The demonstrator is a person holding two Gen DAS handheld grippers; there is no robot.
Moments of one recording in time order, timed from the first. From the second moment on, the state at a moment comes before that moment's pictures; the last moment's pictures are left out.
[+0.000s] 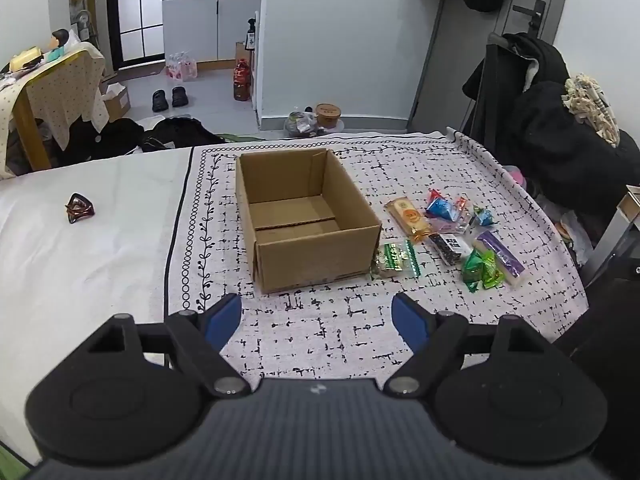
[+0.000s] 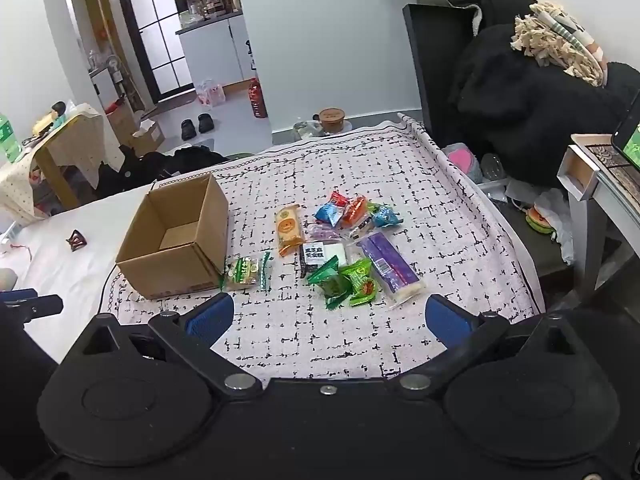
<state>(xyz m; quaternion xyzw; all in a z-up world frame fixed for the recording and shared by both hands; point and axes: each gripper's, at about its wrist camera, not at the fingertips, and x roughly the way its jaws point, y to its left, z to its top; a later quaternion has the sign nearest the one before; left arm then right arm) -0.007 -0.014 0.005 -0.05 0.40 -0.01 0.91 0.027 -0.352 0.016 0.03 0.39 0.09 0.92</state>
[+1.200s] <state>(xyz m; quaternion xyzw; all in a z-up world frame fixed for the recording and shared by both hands) -0.008 -0.014 0.002 -0.06 0.40 -0.03 0.91 0.022 -0.348 0.014 0.02 0.38 0.09 0.92</state>
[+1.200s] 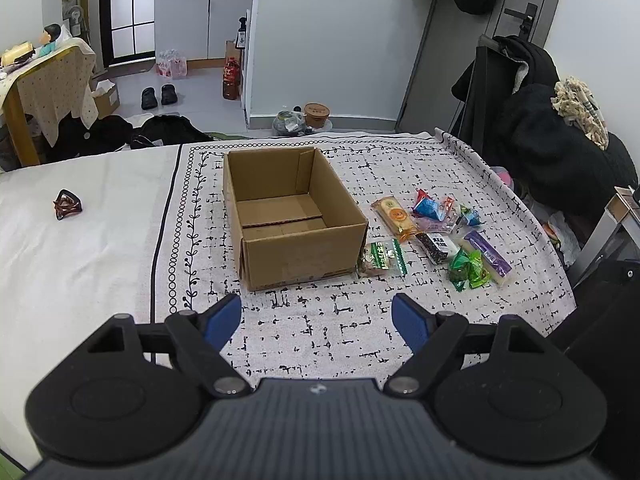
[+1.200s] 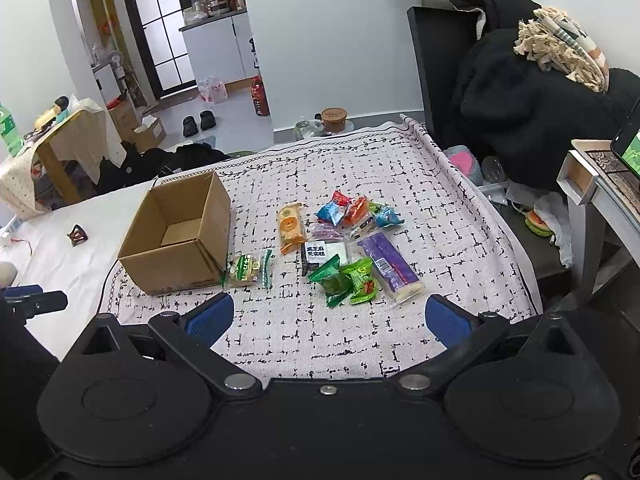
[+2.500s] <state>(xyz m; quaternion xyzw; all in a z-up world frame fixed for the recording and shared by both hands) 0.012 -0.011 0.003 -0.06 0.40 -0.04 0.92 0.036 -0.355 0.015 0.02 0.38 0.08 0.92</state>
